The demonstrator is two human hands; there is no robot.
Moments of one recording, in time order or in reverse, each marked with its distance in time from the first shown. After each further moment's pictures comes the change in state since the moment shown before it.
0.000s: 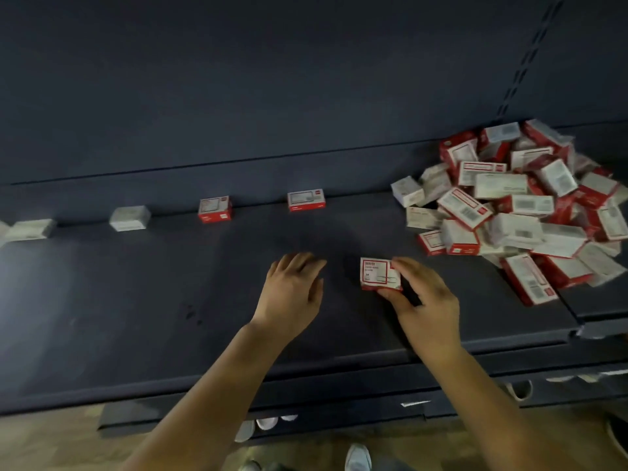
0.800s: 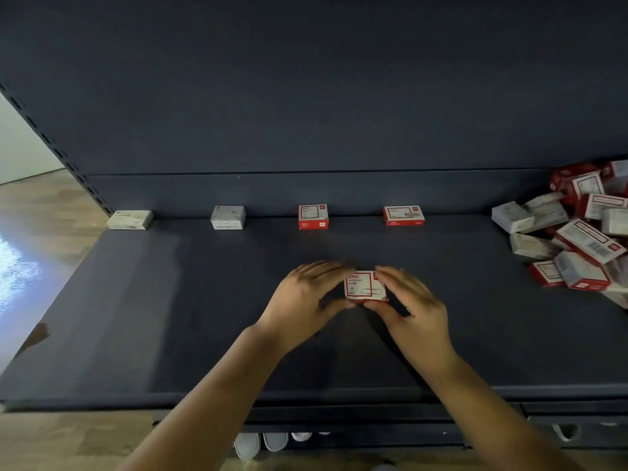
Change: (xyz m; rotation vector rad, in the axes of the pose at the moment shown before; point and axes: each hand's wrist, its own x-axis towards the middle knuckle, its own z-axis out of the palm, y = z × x) left_hand -0.040 -0.133 -0.073 -0.205 0.077 0.167; right_hand 0.008 -0.122 0.124 0.075 -0.106 -0.175
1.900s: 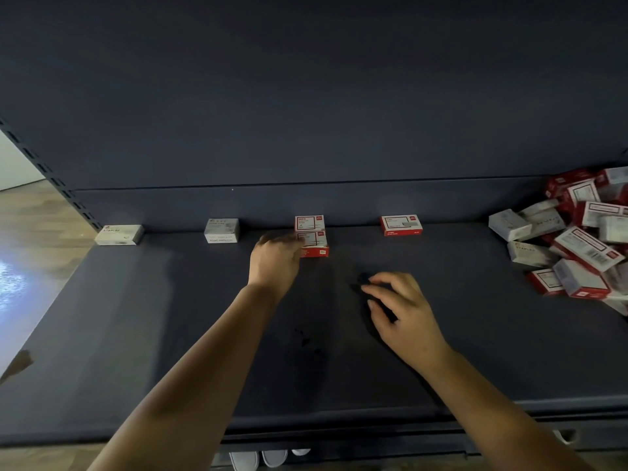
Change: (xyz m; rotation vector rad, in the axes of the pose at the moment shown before) left_hand 0.051 -0.084 0.007 0.293 0.091 -0.271; right_hand 0.012 0.022 0.015 -0.053 -0.102 -0.117
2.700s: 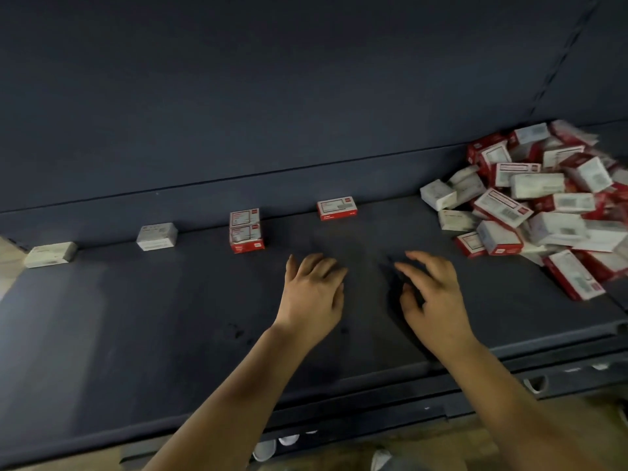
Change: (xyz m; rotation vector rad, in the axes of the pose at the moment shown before) left_hand -0.047 0.150 0.029 -0.009 -0.019 0.313; right_hand -0.051 0.058 -0.093 -0.215 0.127 0.233
